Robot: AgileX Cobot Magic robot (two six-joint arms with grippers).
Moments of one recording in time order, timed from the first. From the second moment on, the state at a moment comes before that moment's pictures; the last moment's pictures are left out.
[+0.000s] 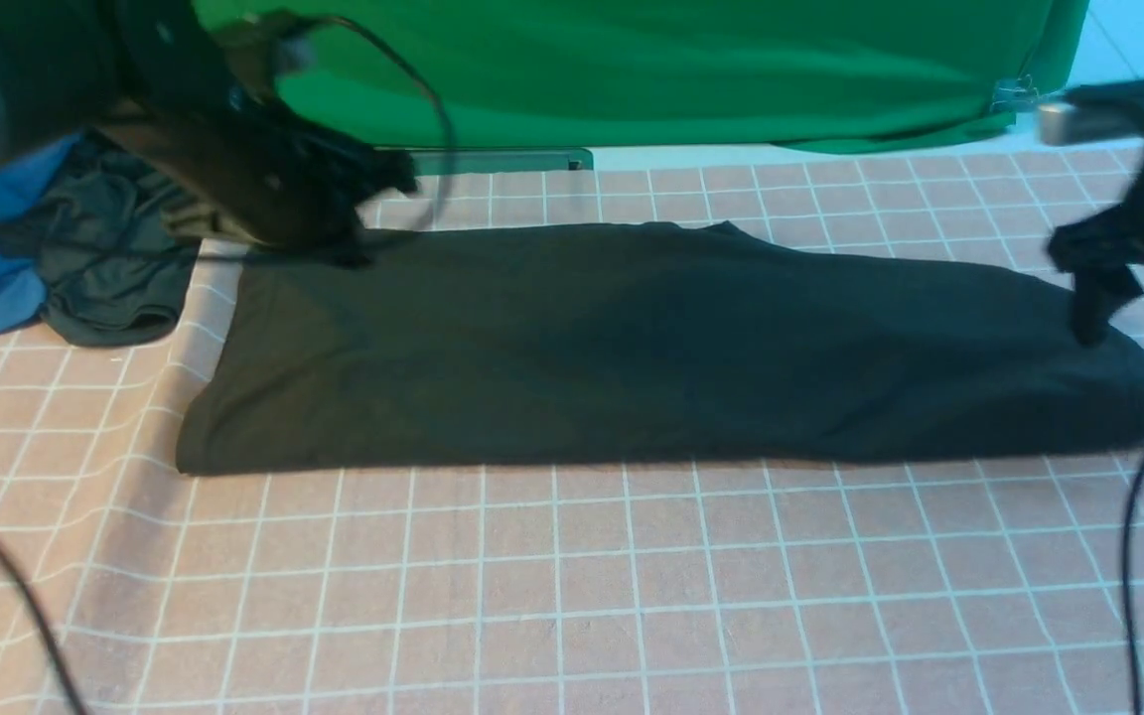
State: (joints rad) right arm -0.07 1.94 -1.61 -0.02 1.18 -0.05; left arm -0.20 1.74 -1.36 -0.14 0.69 -0.15
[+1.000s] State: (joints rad) right arm -0.17 2.14 -1.65 0.11 1.11 -0.17; left arm -0.30 1.35 -1.29 -0.24 0.92 -0.12
